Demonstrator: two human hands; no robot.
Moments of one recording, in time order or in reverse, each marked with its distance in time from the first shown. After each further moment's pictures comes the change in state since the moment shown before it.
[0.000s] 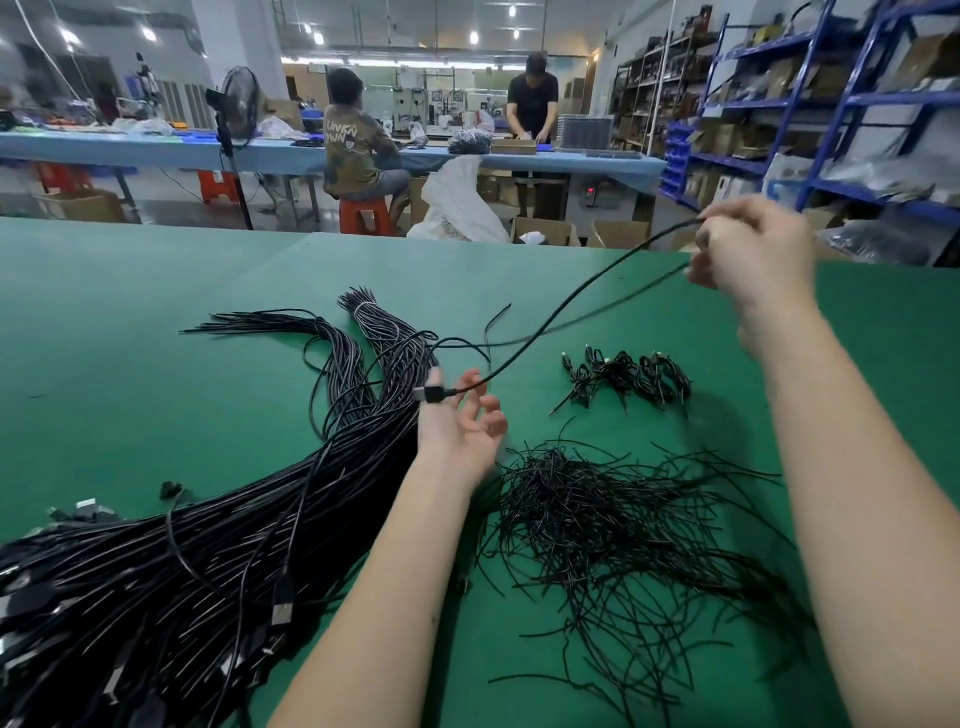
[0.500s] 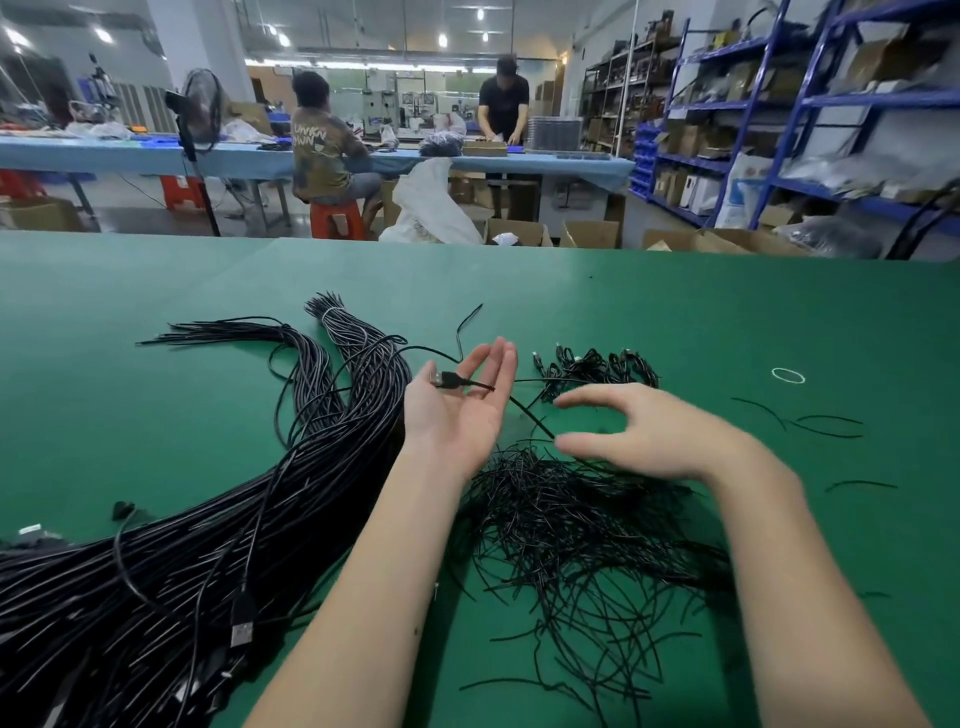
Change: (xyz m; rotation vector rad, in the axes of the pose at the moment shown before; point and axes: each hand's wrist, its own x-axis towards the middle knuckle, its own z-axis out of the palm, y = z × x) left_hand -0.014 -0.012 0.032 -0.216 -0.205 -0.080; right_hand -0.083 0.049 -0.014 -0.756 -0.867 -0.013
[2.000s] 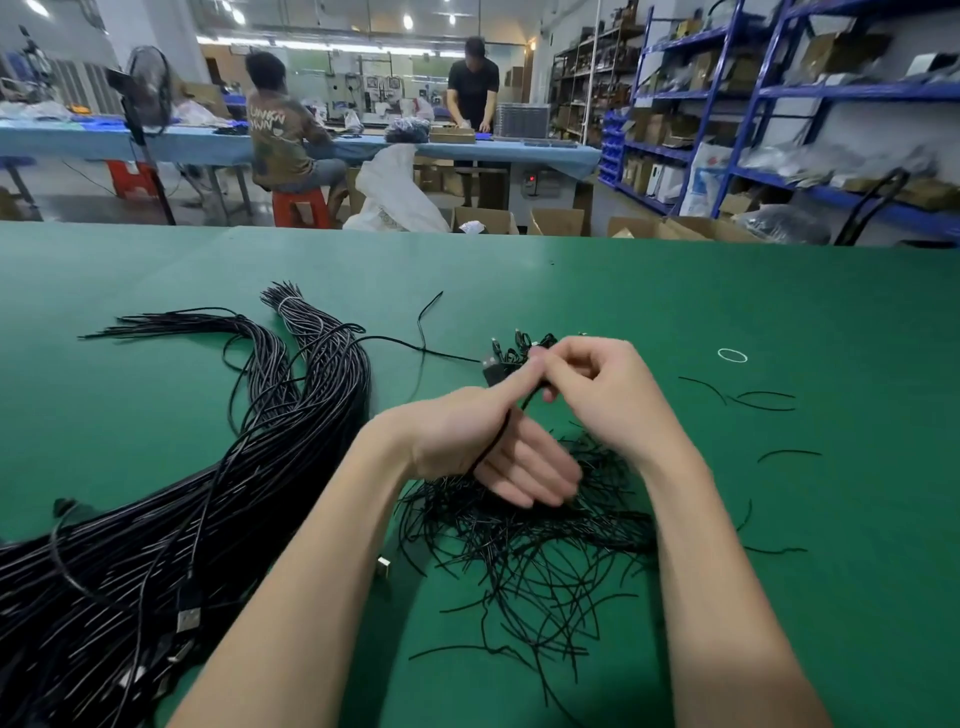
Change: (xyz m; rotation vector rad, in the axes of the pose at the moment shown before) left_hand -0.028 -0.025 0.020 1.604 -0.476 -0.653; right_hand -0.005 0.004 0.015 0.549 0.510 -0.123
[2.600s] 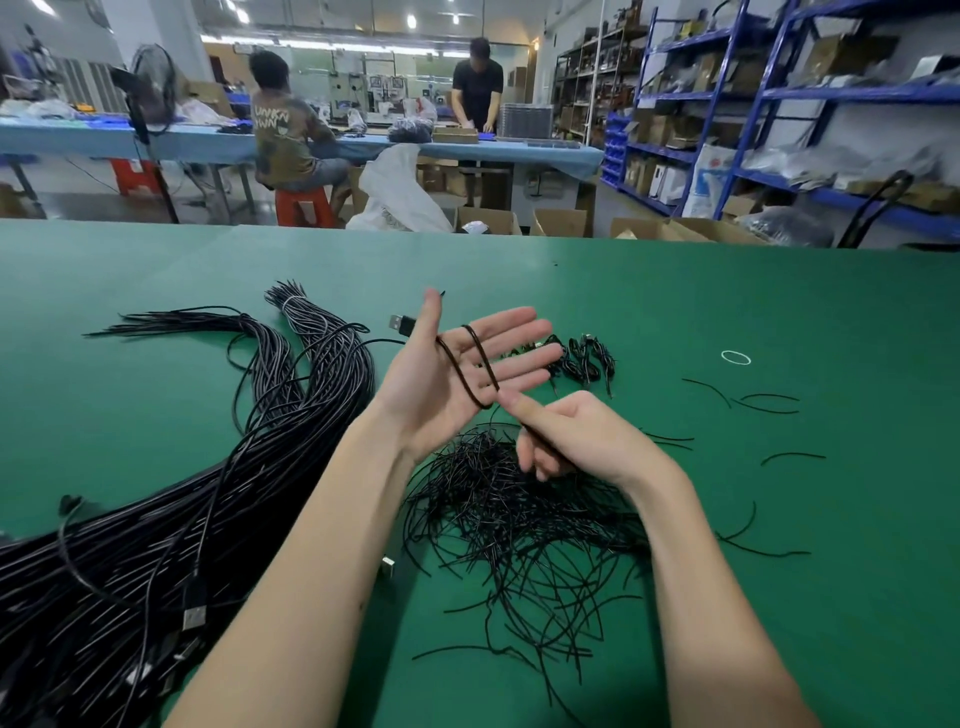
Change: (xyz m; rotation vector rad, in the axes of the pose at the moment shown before) left_hand -0.001 -0.001 -0.018 -0.754 0.191 0.637; right_hand -0.010 0.011 0.014 0.051 -0.435 0.199
